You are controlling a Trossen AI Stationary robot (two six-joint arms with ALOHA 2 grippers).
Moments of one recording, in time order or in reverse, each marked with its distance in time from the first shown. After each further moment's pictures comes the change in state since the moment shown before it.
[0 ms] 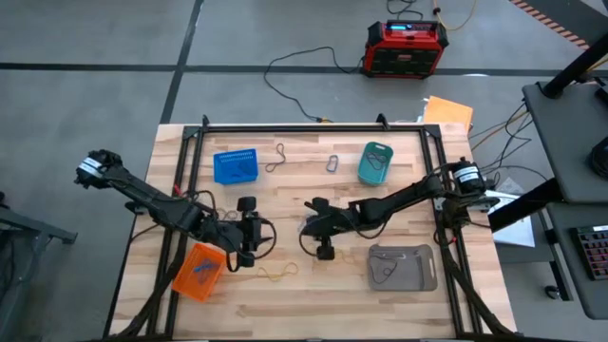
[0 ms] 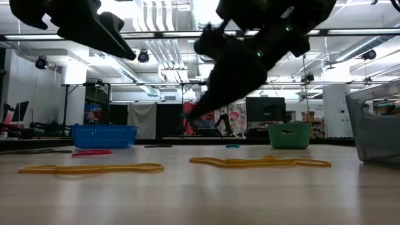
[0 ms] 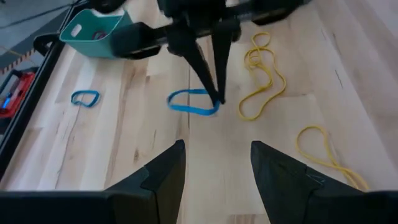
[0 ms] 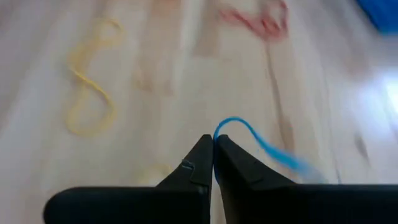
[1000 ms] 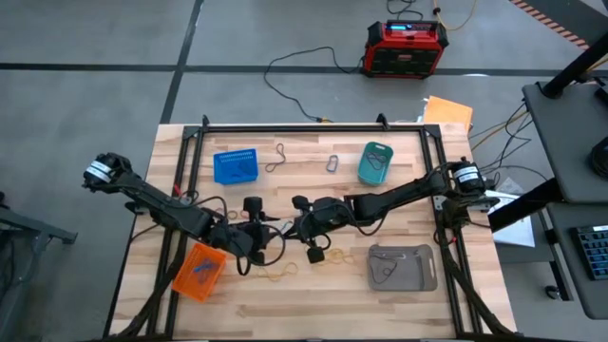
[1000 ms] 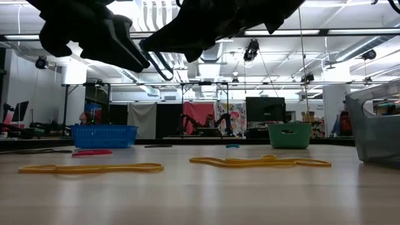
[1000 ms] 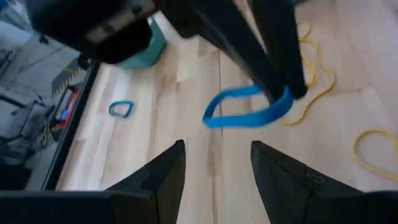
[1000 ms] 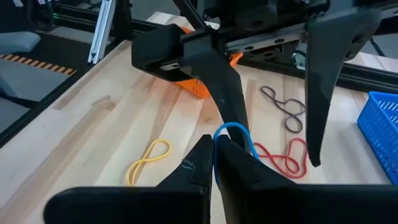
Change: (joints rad) left arm 0.003 0.111 0.000 0.115 -0.150 0.122; right arm -0.001 0.002 0.173 0.093 -0.161 -0.115
